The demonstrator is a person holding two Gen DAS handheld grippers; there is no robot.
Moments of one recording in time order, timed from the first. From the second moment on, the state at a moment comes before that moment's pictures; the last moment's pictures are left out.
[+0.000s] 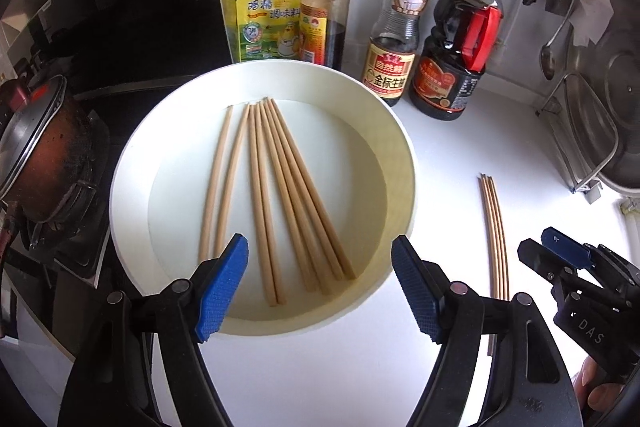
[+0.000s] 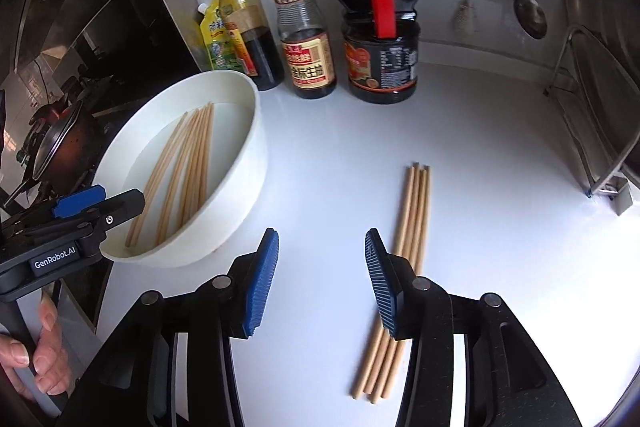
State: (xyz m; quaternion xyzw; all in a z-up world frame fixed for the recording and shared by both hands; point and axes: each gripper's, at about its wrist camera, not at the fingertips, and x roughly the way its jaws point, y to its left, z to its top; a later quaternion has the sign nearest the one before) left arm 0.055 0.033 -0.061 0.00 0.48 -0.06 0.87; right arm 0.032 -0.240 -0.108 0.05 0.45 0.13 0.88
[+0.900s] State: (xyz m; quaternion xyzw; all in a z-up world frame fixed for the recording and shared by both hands) left arm 0.022 -0.053 -0.095 0.04 0.50 -0.12 0.86; right arm 0.011 -0.307 -0.201 0.06 0.49 0.06 0.87
